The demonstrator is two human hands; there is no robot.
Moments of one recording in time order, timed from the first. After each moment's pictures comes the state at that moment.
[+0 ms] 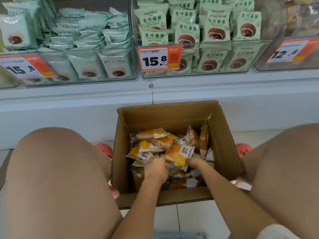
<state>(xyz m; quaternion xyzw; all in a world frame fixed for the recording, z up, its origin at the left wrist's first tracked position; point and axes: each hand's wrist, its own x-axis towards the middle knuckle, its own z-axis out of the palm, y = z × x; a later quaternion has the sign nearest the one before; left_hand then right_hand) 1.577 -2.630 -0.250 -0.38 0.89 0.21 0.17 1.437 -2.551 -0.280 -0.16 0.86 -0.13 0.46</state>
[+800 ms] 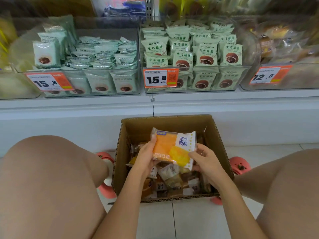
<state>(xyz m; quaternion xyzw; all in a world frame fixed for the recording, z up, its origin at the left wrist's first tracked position) 1.576 -2.660 -0.179 -0.45 0.41 0.78 -0.13 1.460 -2.510 -0.157 -0.16 0.70 -0.57 0.41</state>
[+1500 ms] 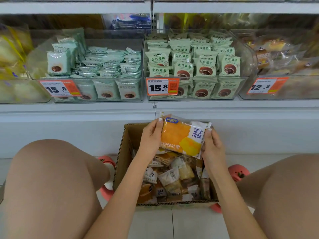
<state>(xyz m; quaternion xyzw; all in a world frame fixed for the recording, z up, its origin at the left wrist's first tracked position) 1.559 -2.660 -0.099 -0.28 0.66 0.63 -0.30 1.451 -2.527 -0.118 -0.17 0.61 -0.74 0.24</state>
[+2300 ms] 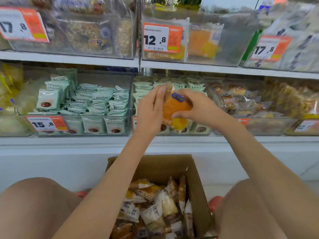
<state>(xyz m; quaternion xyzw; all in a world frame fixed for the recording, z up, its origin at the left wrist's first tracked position) 1.496 -2.679 0.061 -0.15 0.73 0.42 -0.52 1.386 -2.579 0.110 -0.56 0.79 -0.25 0.05</state>
